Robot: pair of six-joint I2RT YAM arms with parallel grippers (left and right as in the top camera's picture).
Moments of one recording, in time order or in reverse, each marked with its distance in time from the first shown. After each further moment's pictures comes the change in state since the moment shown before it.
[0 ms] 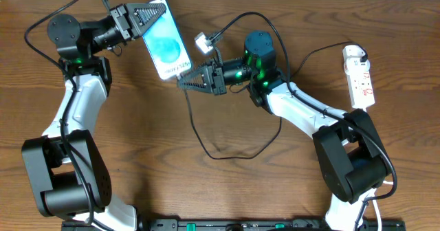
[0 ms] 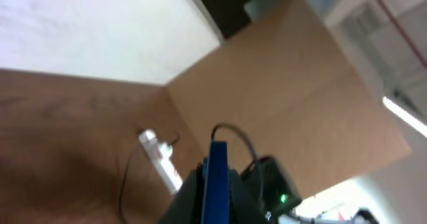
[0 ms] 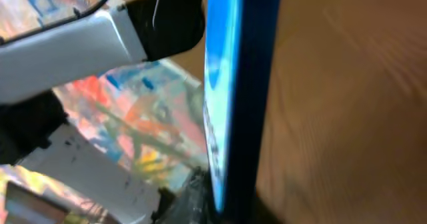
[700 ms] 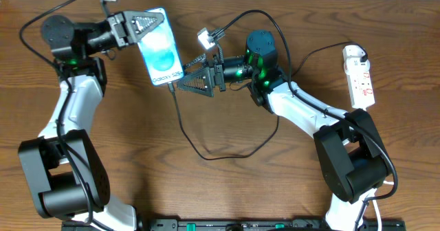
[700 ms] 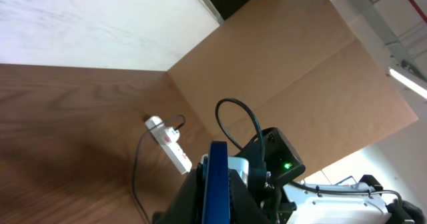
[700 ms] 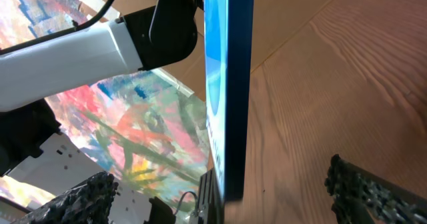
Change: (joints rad) left arm 0.045 0.000 0.000 0.000 0.105 0.069; right arm -0.004 0.000 0.001 0.006 0.032 -0.008
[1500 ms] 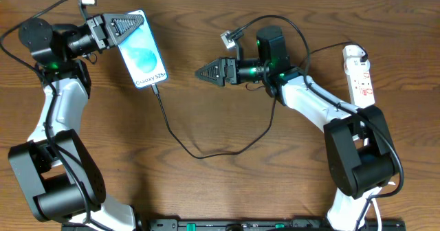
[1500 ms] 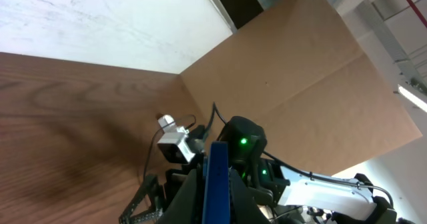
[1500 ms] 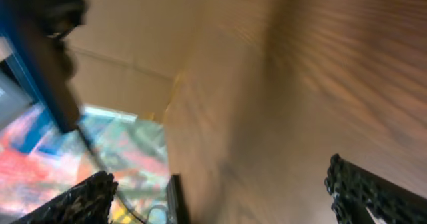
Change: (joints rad) left arm 0.098 0.000 0.000 -0.053 0.050 0.000; right arm -0.111 0.000 0.004 -0.547 0.205 -0.193
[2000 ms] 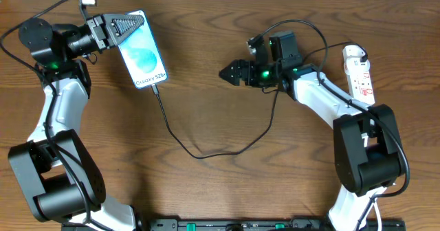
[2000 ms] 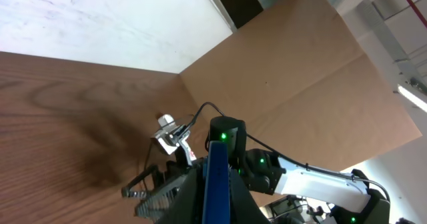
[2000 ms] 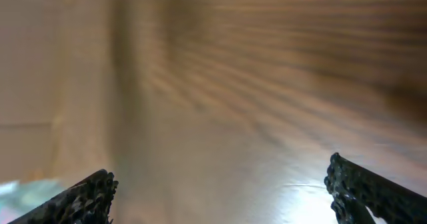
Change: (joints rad) left arm 0.000 0.000 0.000 -0.003 0.002 0.000; right arm -0.087 -0.007 0.002 -0.335 0.365 -0.167
